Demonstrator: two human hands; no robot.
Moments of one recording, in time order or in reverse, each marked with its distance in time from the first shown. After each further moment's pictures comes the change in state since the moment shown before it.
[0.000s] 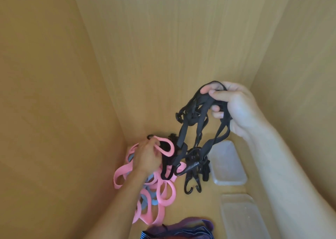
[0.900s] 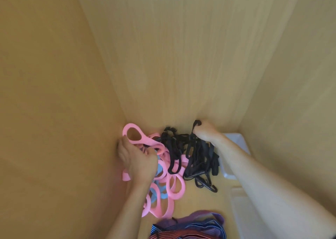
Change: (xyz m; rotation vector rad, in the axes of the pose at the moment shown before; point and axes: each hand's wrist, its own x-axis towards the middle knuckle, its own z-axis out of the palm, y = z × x) left_hand -0.045 0.022 -0.037 -0.244 0.416 -0.415; right_hand 0.062 0.175 -0.001 -0.822 -0.019 0.439
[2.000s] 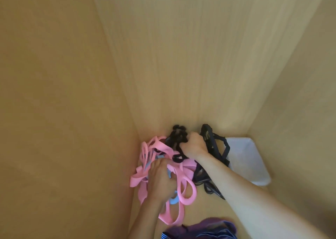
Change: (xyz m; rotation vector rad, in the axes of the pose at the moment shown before) left_hand -0.017 -0.061 0.031 0.118 -0.442 0.311; right_hand 0.004 -0.008 0.090 -0.053 0.114 -0.035
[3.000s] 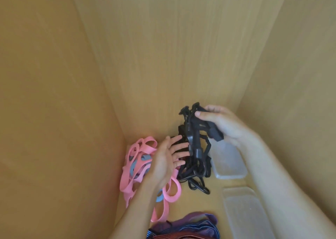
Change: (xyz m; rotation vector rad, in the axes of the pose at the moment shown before) left_hand 0.021 0.095 -0.018 -1.256 -0.443 -0.397; right_hand -0.078 -0.025 -0.178 0.517 -0.182 -0.180
